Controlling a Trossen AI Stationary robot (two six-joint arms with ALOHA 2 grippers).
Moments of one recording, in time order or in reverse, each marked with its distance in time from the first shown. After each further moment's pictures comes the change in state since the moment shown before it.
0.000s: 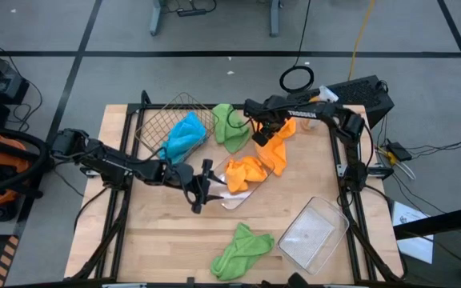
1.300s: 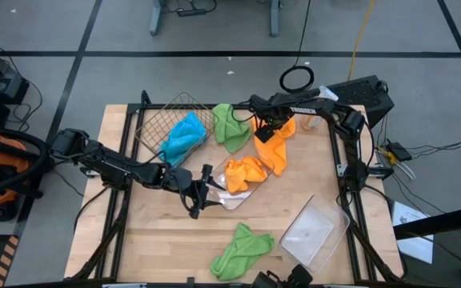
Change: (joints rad) left arm -0.046 0.000 0.000 0.006 0.000 -0.001; right arm -0.086 0.022 -0.064 0.112 -0.019 -0.064
